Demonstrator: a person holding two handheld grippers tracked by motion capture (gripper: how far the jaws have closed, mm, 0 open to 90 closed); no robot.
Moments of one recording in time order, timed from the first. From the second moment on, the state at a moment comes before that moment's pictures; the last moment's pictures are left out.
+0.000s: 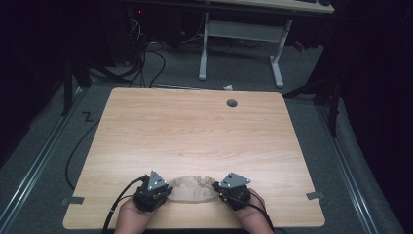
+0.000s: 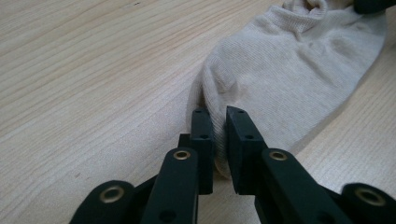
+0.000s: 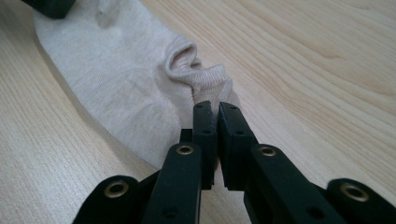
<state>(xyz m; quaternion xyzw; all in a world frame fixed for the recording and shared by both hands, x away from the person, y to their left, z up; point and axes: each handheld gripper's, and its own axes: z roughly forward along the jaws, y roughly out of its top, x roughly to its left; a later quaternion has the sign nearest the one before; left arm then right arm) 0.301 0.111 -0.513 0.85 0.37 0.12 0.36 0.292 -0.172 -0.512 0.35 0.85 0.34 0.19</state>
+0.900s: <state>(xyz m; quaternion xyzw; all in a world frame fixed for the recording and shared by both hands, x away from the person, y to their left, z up) 0.320 0.142 -0.498 0.82 0.38 0.19 0.37 0.308 -0.216 -0.499 0.40 0.80 0.38 0.24</state>
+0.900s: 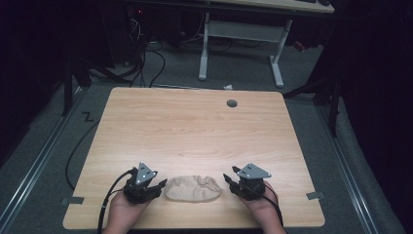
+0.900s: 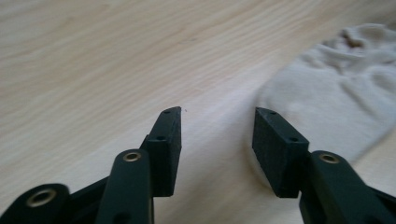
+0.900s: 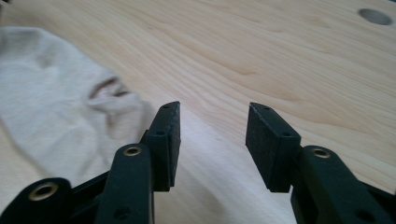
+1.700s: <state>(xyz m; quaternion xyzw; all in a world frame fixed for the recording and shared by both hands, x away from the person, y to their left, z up) 0.364 0.240 -0.503 0.76 0.49 0.23 0.35 0.333 -0.292 -0.522 0.51 0.74 0.36 0.26</state>
